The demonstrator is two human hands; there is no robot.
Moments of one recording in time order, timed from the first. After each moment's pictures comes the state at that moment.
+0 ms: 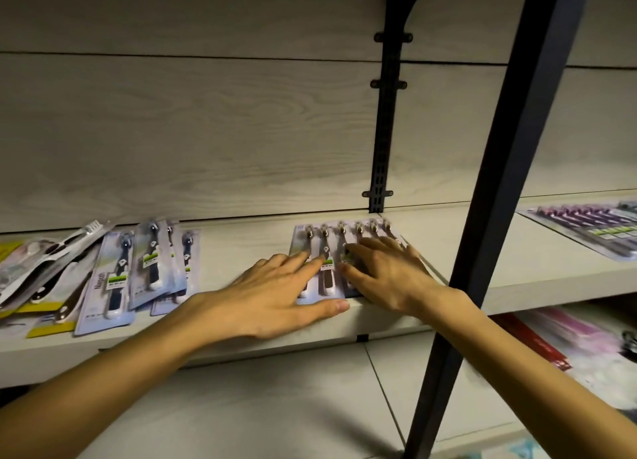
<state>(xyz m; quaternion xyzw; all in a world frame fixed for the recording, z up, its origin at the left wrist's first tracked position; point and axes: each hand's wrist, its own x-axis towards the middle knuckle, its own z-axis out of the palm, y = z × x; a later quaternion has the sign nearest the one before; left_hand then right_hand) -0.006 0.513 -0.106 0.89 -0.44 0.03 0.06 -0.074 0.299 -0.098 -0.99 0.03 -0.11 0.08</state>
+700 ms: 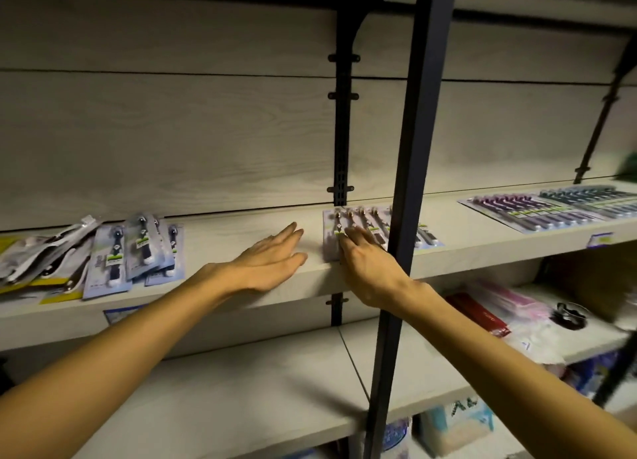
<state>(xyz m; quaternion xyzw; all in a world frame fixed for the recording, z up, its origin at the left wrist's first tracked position) -0.010 0.485 -0.108 0.90 -0.42 -0.03 0.12 -0.149 0.298 -0.105 -0.98 0.02 -0.17 0.08</state>
